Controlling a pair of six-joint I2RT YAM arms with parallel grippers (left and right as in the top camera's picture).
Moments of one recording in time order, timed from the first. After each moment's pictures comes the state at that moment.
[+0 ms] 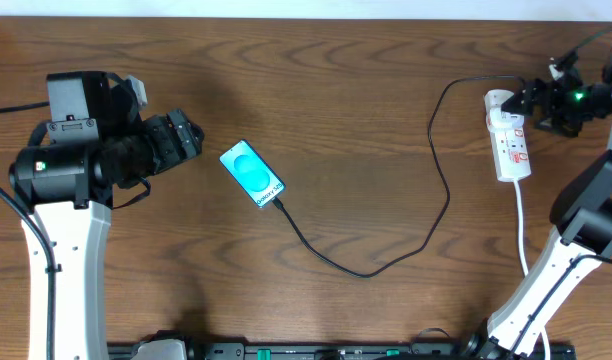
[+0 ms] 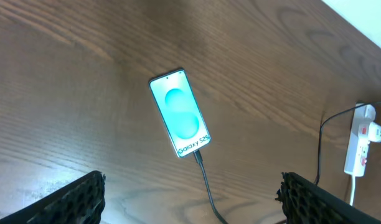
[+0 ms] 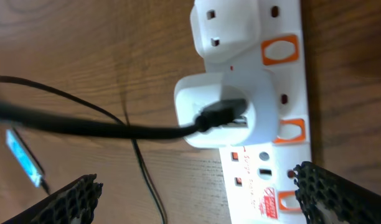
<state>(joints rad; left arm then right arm) 0.10 1.31 1.43 -1.15 0.31 -0.36 -0.46 2.38 2.21 -1.37 -0.55 -0.27</state>
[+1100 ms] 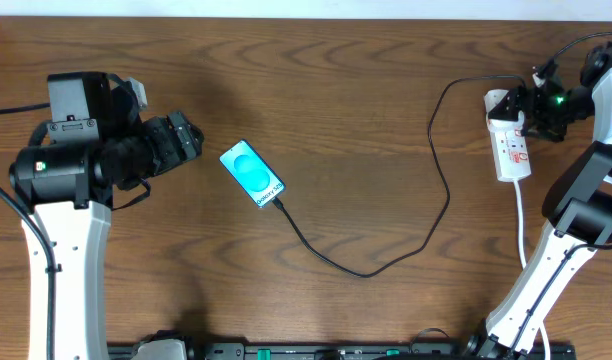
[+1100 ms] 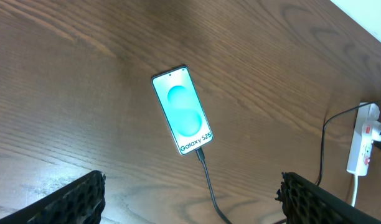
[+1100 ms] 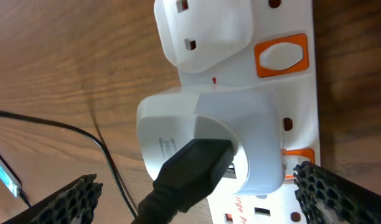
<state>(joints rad) 0.10 1.31 1.43 -1.16 0.30 -0.36 -0.43 2.46 2.21 -1.33 -0.51 -0.23</state>
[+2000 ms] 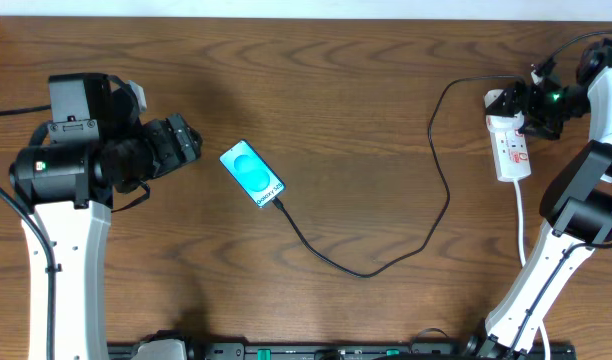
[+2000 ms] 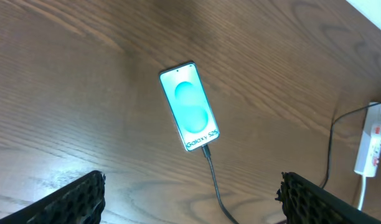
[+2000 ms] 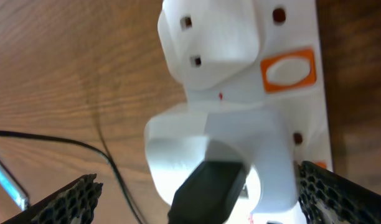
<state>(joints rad) 0.10 1.31 1.43 -1.18 0.28 -0.36 -0.41 2.46 2.20 -1.29 -0.51 -0.16</state>
